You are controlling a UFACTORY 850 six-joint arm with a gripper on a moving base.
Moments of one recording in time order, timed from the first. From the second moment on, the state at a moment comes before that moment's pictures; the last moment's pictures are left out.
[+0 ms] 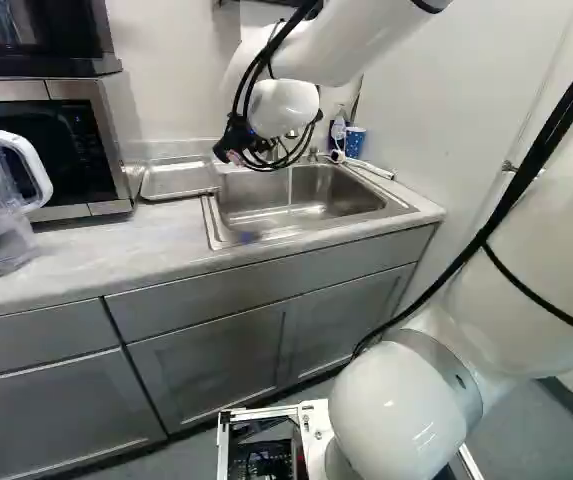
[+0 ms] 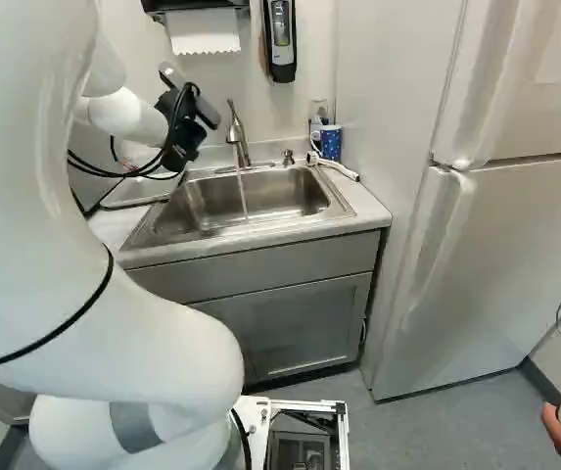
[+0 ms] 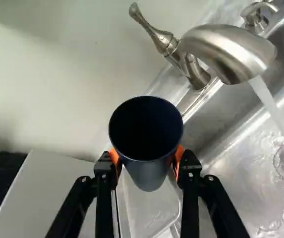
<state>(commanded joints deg) 23.1 7.8 -46.3 27.3 15.8 25.7</state>
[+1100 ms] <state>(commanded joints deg) 23.1 7.8 -46.3 27.3 15.8 -1.4</state>
